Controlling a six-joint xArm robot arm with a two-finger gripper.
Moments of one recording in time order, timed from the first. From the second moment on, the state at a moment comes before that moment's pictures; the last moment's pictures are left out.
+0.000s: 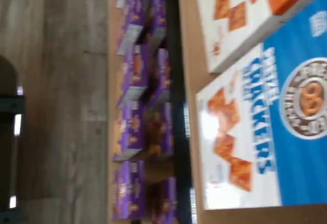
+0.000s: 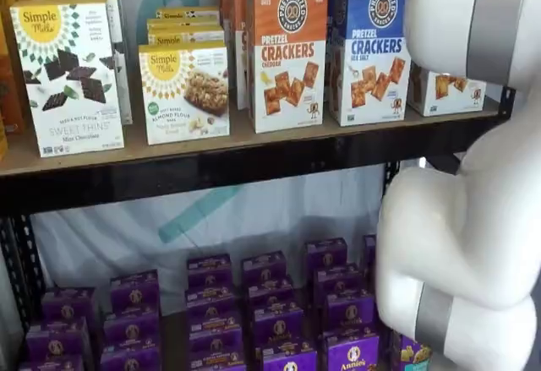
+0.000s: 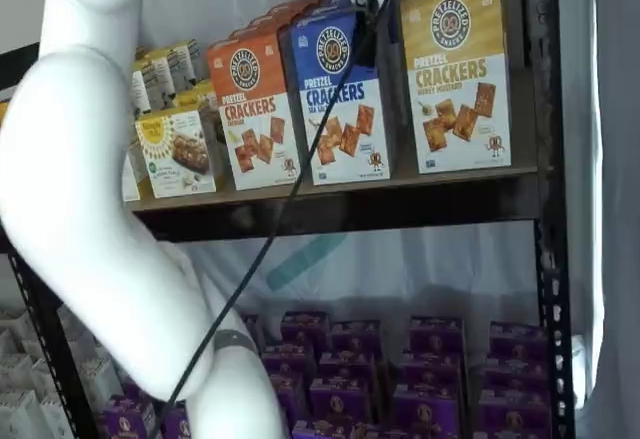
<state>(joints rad) -0.89 -0.43 -1.50 0.53 1.89 -2.21</state>
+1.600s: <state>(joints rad) -0.74 -0.26 -1.58 0.49 1.50 -2.22</state>
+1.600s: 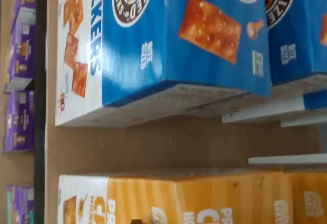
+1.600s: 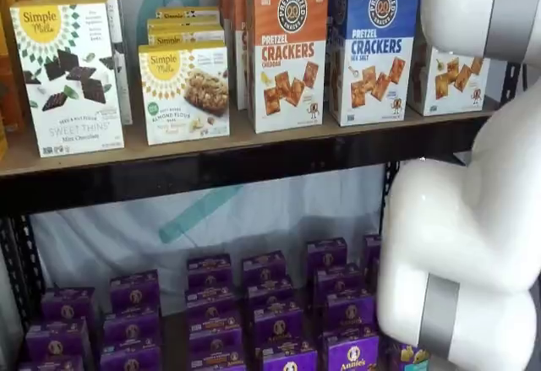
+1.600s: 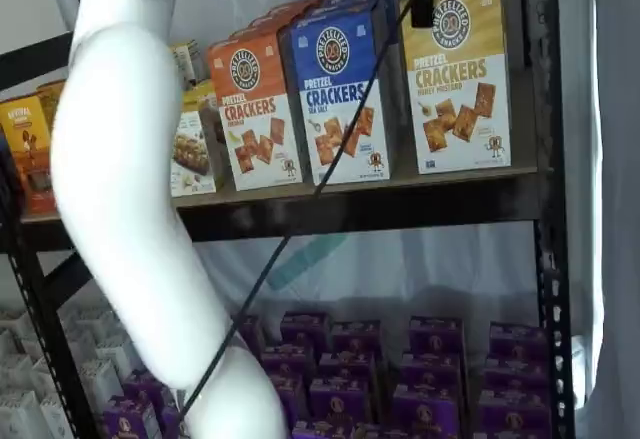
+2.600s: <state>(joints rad) -0.65 -0.04 -1.91 0.22 1.79 -2.15</state>
